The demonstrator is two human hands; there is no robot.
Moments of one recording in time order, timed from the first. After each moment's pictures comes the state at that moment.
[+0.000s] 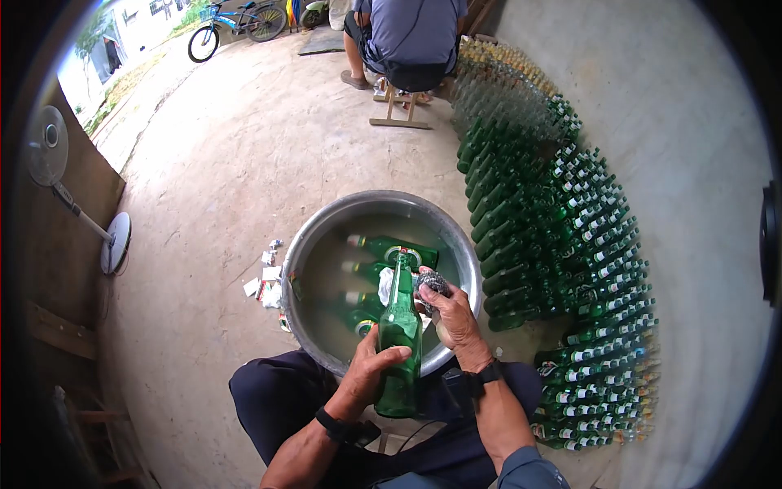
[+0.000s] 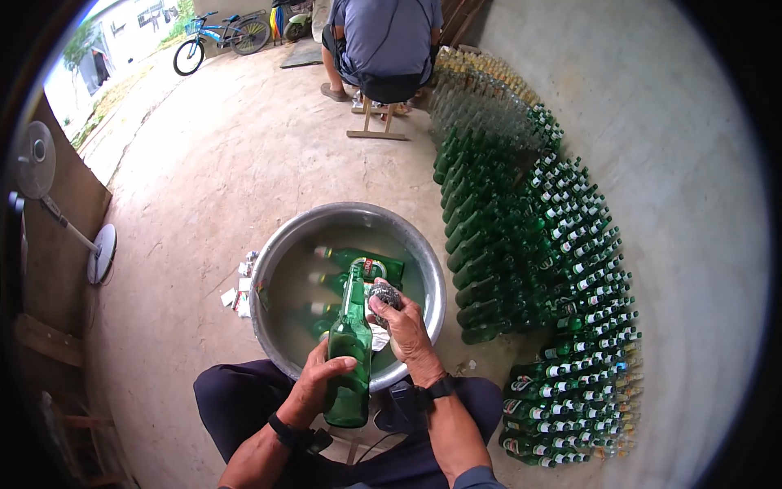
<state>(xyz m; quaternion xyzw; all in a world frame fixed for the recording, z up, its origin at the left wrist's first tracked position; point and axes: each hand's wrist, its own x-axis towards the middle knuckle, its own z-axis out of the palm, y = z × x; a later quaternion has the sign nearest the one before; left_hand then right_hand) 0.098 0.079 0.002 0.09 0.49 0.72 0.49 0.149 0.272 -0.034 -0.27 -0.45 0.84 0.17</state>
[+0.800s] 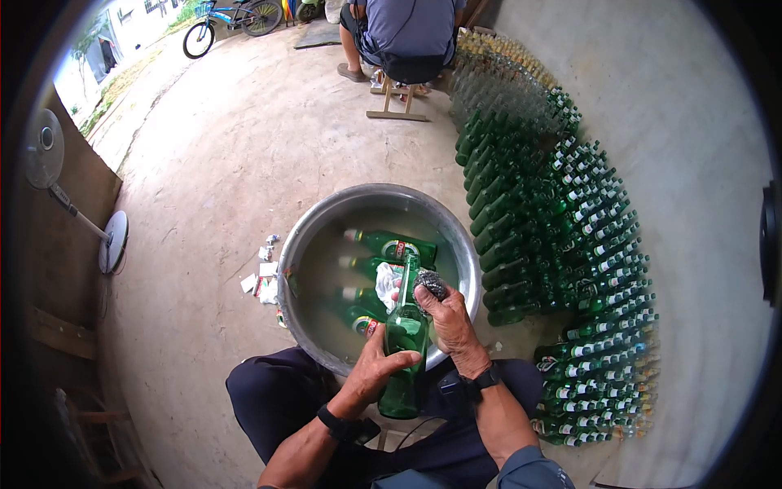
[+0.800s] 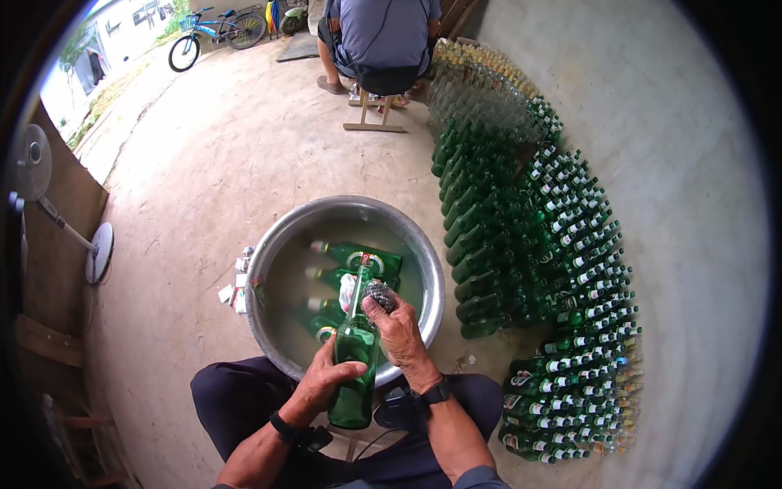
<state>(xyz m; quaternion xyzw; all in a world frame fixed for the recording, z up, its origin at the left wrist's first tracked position) 0.104 0.083 -0.017 0.13 0.54 0.68 0.48 0.152 0.254 -0.012 -0.22 -0.51 0.81 0.17</state>
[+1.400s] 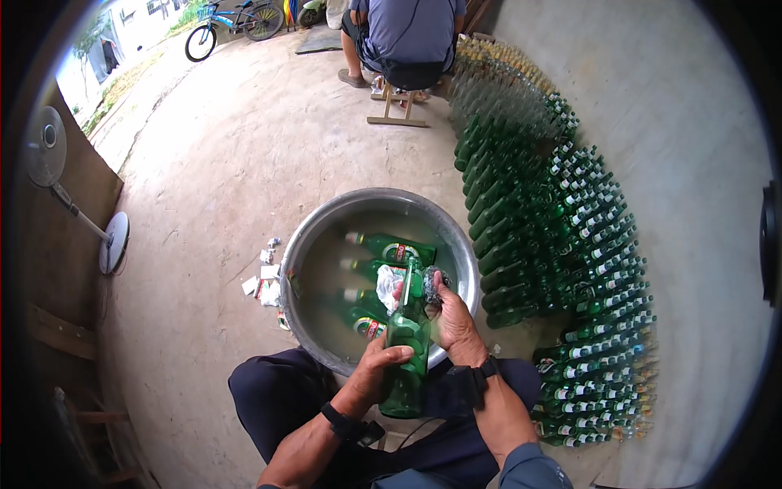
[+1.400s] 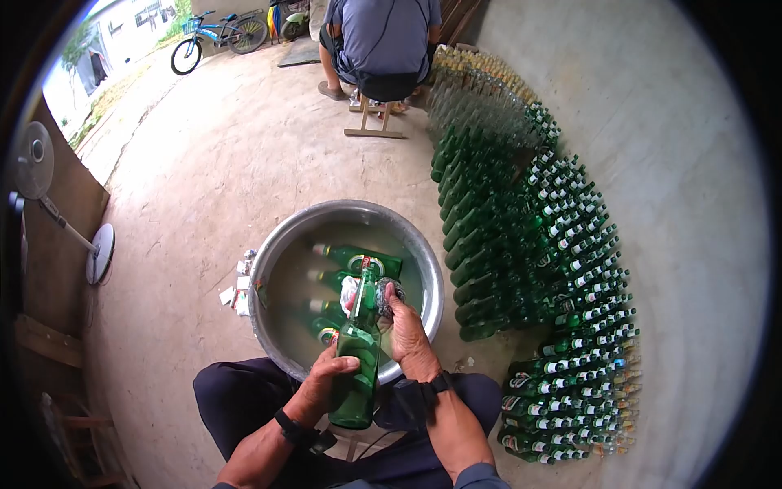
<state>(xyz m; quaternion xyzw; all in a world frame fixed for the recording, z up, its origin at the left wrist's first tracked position) 0.109 0.082 -0.019 0.05 0.40 0.73 0.55 0.151 0.269 -0.038 -0.18 -0.19 0.96 0.09</state>
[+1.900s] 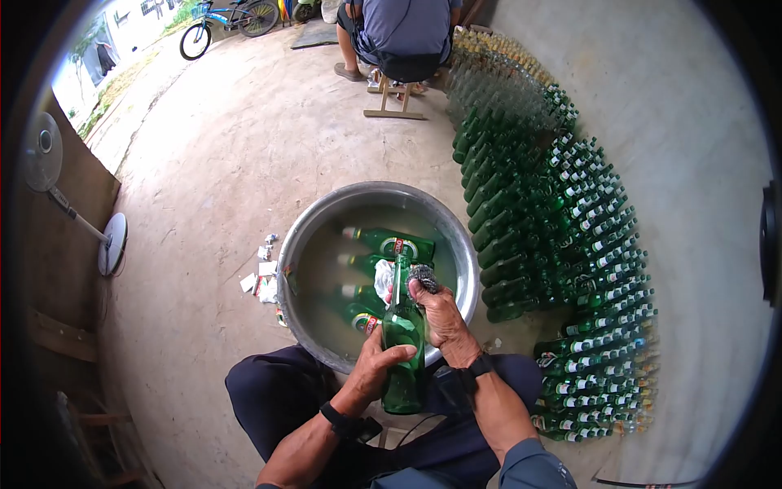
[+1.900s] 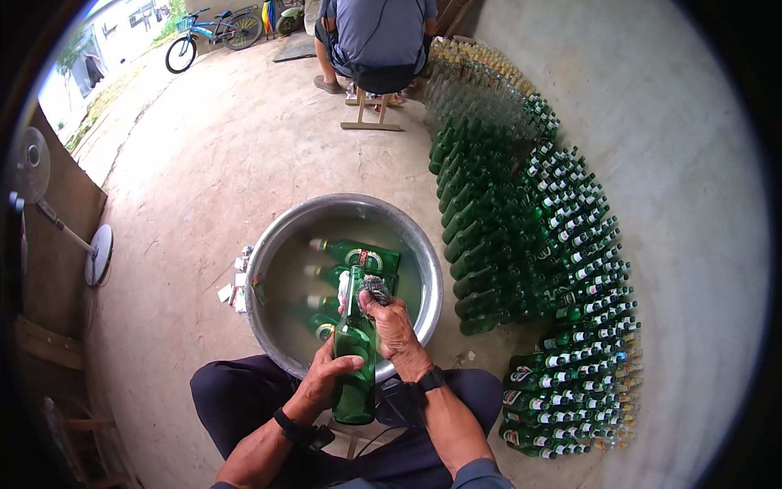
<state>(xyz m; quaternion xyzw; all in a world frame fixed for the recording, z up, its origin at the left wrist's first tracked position) 0.111 0.085 -0.021 0.07 0.45 0.72 0.52 0.146 0.253 -0.032 -0.23 -0.38 0.89 0.12</state>
